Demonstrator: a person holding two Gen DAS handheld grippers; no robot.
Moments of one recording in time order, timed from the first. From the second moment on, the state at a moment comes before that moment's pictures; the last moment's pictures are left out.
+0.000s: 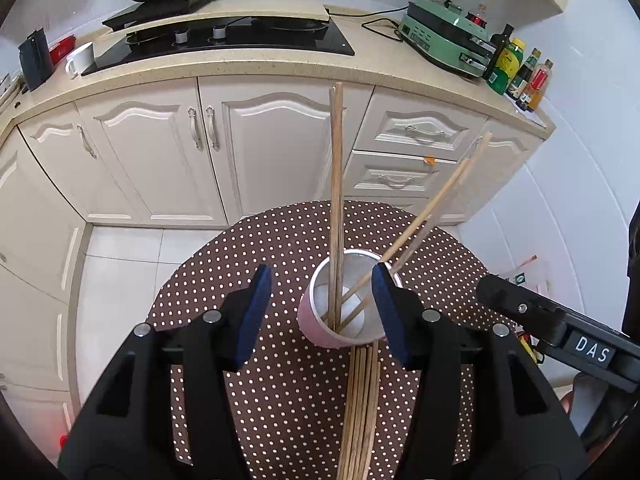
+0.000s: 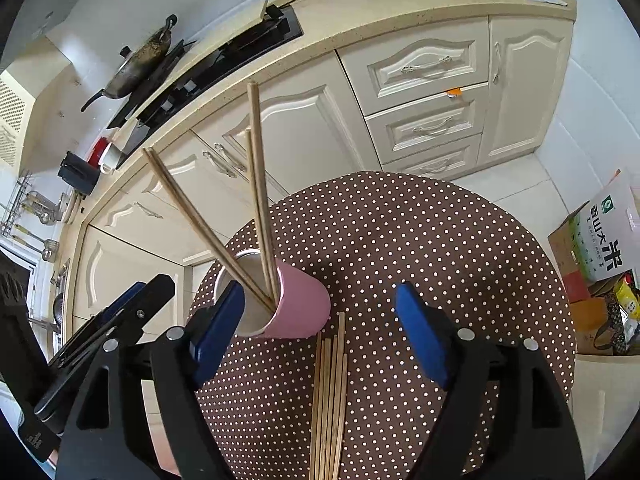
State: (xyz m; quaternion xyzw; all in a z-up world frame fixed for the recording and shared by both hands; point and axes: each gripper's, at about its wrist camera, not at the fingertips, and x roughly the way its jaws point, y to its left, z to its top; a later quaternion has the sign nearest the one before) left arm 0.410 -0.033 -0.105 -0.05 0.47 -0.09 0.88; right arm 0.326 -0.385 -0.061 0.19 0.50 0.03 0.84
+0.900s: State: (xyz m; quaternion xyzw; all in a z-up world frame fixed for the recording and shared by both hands) left arm 0.339 -0.015 -0.105 -0.04 0.48 -0.09 0.87; right arm 0.262 -0.384 -0.061 0.18 0.52 0.02 0.84
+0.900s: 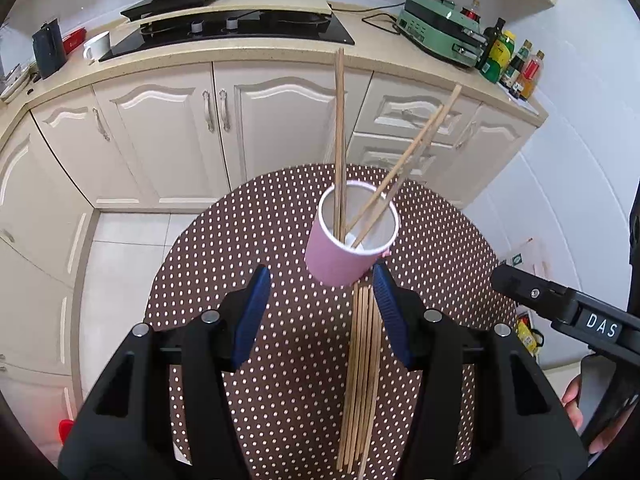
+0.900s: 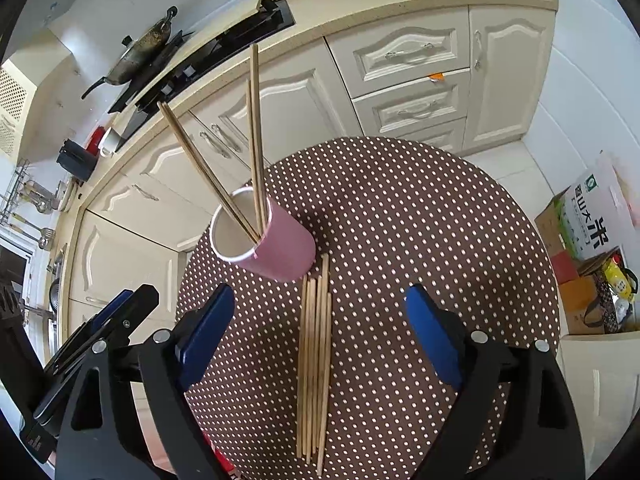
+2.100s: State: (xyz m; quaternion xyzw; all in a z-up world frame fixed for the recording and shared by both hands) left arm 0.301 -0.023 -0.232 0.02 0.63 -0.16 0.76; right arm 0.207 -0.346 -0.197 0.15 0.63 -0.05 0.76
